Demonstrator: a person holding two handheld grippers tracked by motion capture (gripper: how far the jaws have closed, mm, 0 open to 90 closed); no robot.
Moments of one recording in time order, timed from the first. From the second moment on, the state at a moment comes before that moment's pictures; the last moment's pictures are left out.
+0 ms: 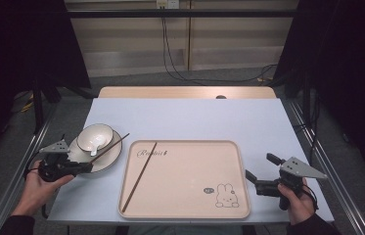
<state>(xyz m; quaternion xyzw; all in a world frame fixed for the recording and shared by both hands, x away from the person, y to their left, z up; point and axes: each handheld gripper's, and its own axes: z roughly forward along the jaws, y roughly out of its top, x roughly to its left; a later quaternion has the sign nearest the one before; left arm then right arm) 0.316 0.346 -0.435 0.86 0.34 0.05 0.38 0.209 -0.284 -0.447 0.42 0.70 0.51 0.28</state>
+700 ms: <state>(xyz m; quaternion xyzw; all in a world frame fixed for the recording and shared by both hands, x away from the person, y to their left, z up) 0.276 0.322 -0.416 0.82 0.39 0.04 0.41 0.209 -0.284 -0.447 0.42 0.70 0.51 0.28</state>
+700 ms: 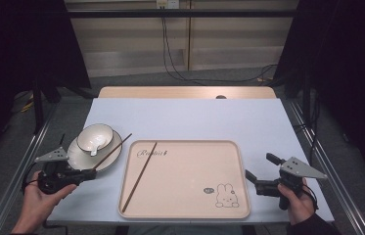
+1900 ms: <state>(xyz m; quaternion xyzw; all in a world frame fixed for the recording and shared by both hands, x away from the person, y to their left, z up) 0.266 0.209 -0.415 0.82 0.40 0.03 0.41 0.209 -0.284 -0.447 0.42 0.70 0.51 0.28</state>
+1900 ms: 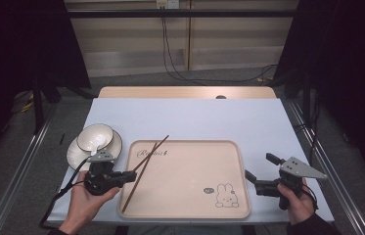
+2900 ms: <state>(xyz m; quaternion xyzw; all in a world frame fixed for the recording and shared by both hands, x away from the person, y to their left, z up) 0.271 0.170 -0.454 0.79 0.50 0.06 0.34 0.210 -0.283 -0.448 0.42 0.70 0.51 0.28</state>
